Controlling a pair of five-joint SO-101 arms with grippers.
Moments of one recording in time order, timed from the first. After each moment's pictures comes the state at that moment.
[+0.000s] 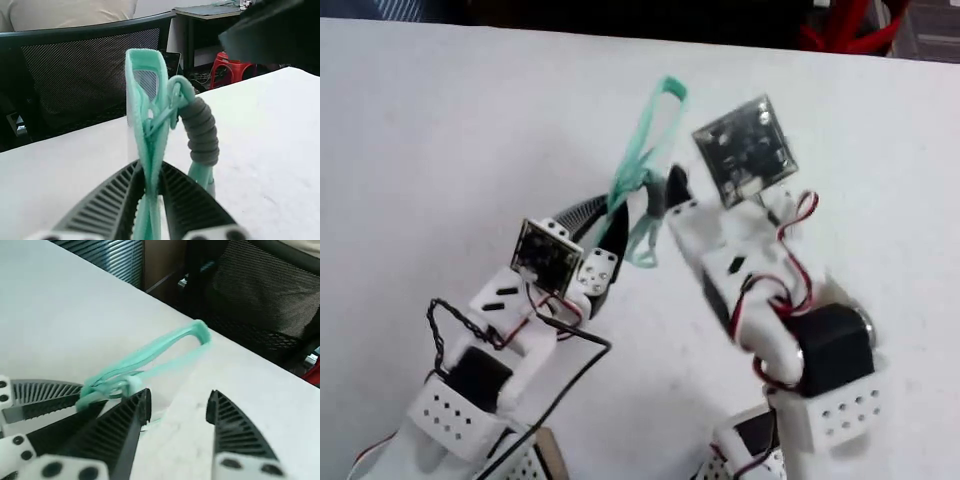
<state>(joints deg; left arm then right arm) 26.6 -71.2 72.8 20.6 -2.9 -24.8 -48.8 13.5 70.7 13.6</state>
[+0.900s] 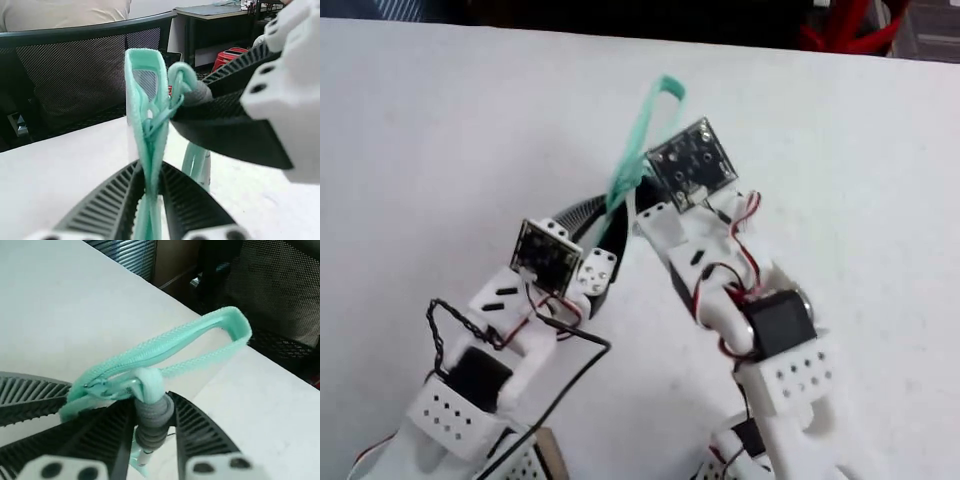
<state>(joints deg) 26.6 -71.2 73.0 20.5 -2.9 -26.0 -51.7 34.2 49.4 15.9</state>
